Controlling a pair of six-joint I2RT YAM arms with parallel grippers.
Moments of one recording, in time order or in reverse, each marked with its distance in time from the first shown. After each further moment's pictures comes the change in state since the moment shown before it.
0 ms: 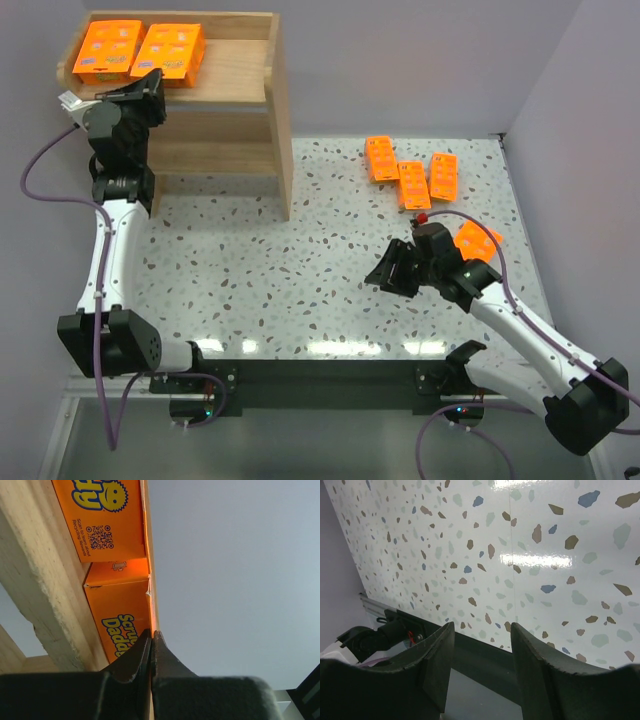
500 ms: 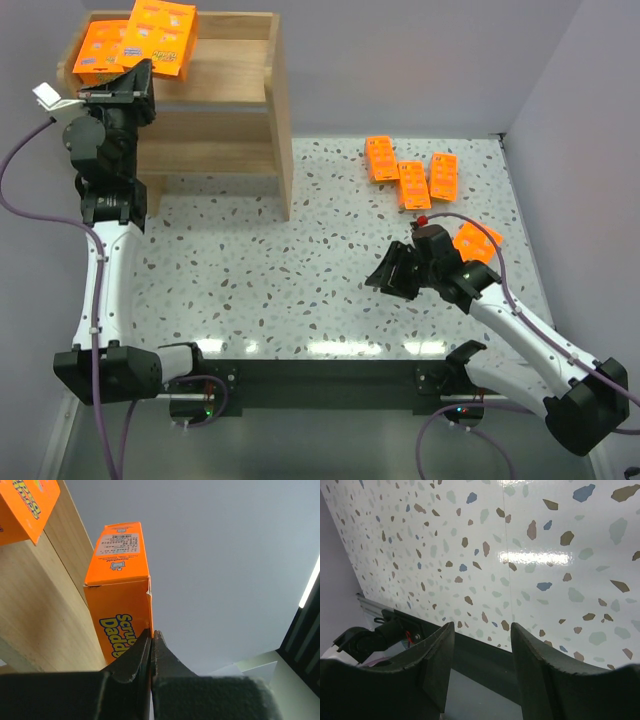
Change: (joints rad) left arm 0.000 -0.139 -0.021 0.071 0.053 0.104; right arm 0.001 -0.003 -0.018 0.000 0.001 0.007
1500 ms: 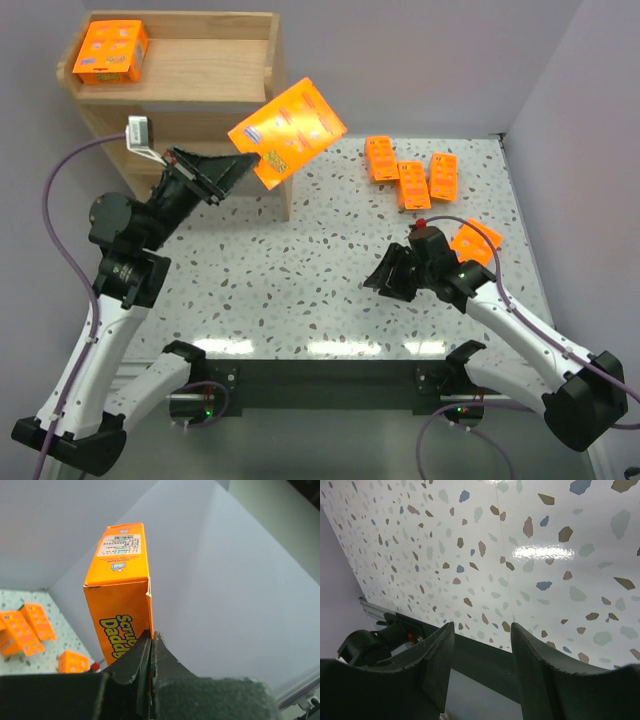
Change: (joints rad) left arm -0.454 -0.404 -0.315 -0.064 0.393 0.315; right arm 0.006 0.025 -0.027 0.033 0.002 0.050
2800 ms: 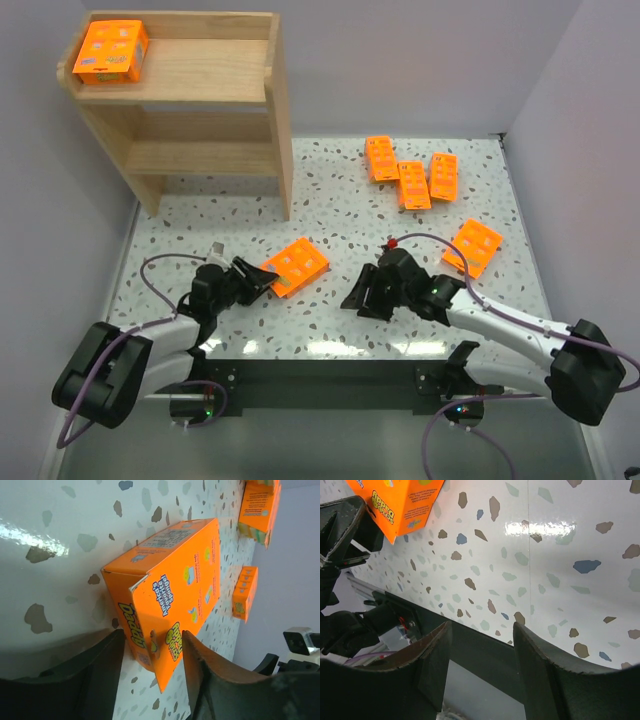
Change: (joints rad) left arm 0.000 0.287 -1.007 0.438 -0.181 -0.017; right arm 0.257 0.091 -0.117 0.214 0.057 0.166
